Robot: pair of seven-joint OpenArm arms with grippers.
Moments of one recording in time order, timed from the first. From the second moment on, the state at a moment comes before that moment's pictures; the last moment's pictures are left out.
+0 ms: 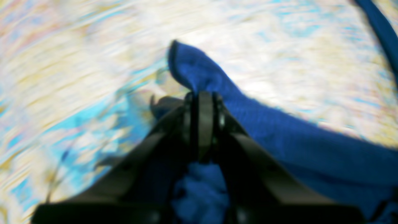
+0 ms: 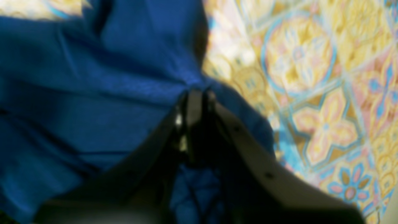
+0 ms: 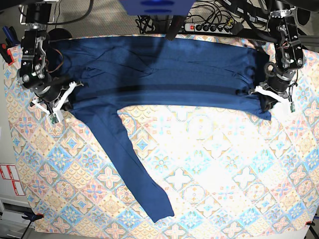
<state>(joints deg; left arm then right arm) 18.9 -17.5 -22.5 93.3 -32.7 -12.8 32.1 -13.3 21.7 13.2 95.0 16.4 27.5 -43.4</state>
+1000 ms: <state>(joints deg) 23.7 -18.4 -19.9 82.8 -24.8 -13.5 31.4 -25.8 21.8 14.0 100.8 16.2 27.6 -43.9</state>
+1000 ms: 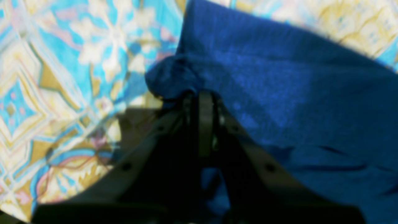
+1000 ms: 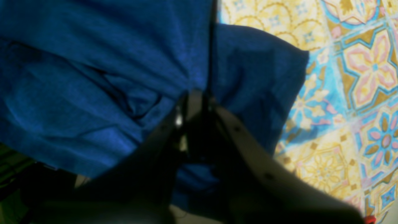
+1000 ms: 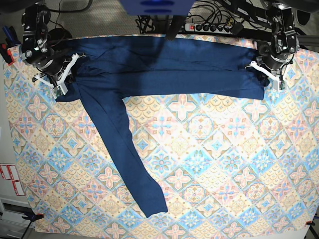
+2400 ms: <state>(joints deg) 23.1 -15.3 -32.0 88.6 -43.1 -12.8 35.2 22.2 15.8 -11.8 60.9 16.1 27.2 -38.3</state>
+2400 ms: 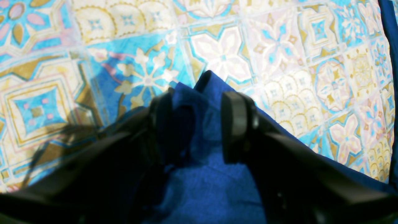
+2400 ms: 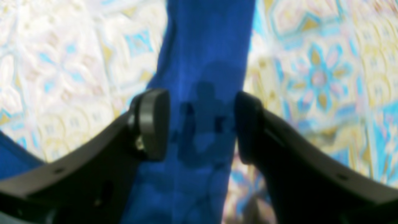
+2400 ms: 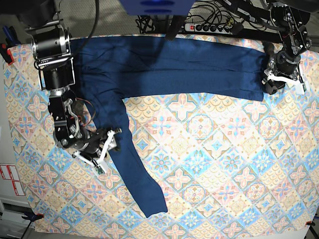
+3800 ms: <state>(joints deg) 23.4 -15.1 -32.0 89.0 -43.1 -12.8 35.1 11.8 10.8 -12.0 64.7 0.7 37.0 -30.2</state>
